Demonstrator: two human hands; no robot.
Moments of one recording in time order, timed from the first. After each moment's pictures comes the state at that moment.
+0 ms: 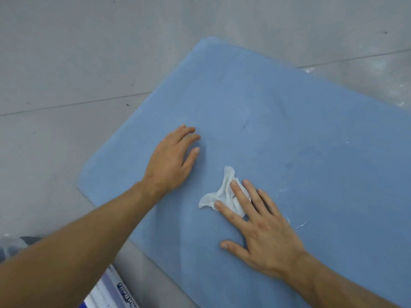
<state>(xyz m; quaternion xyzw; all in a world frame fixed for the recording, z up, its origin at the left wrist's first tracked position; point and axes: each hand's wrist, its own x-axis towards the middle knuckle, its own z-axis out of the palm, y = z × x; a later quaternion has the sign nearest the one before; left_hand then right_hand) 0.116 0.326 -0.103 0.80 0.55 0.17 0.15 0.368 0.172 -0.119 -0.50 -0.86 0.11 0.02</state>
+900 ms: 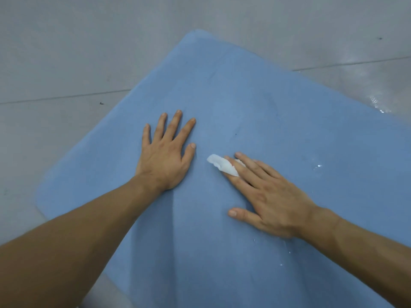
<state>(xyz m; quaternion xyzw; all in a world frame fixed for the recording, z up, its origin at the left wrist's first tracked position) 0.142 0.366 -0.133 0.78 0.62 0.03 0.09 0.415 0.281 -0.106 -0.43 -0.89 0.13 -0.06</state>
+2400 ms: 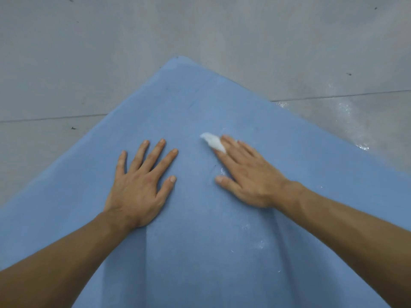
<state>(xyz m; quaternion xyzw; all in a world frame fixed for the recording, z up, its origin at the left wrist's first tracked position) 0.138 0.370 -0.131 0.80 0.59 0.02 0.09 0.437 0.391 -0.108 -0.48 -0.87 0.14 -0.04</state>
